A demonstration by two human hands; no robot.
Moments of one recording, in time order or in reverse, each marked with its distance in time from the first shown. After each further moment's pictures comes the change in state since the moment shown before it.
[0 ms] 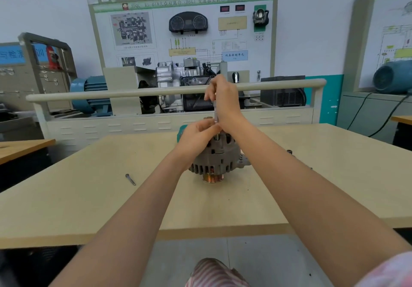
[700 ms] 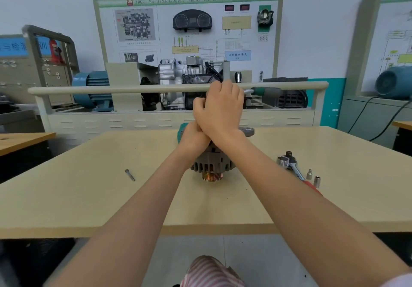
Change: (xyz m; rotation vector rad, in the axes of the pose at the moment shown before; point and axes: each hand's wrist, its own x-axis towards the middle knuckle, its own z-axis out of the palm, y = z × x) left_hand 0.004 -0.006 0.003 0.081 0.124 -0.021; right_hand -0.017 0.018 0.006 -1.286 0.200 -0.445
